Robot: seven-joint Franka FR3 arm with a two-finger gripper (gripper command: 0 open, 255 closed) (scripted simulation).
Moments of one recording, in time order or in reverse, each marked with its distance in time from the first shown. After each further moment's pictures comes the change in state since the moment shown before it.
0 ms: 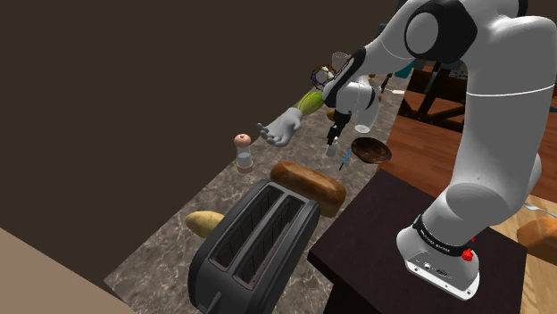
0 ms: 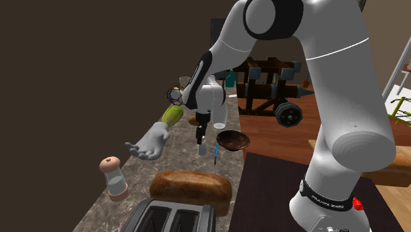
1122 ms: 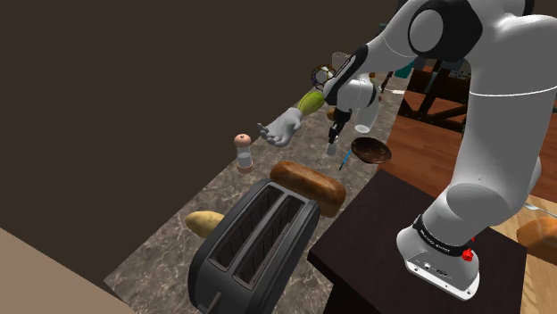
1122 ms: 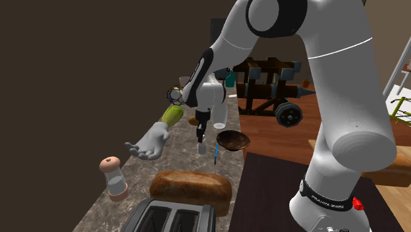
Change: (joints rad) arm 0.010 -0.024 -0.012 -0.005 -0.017 -0.017 0.015
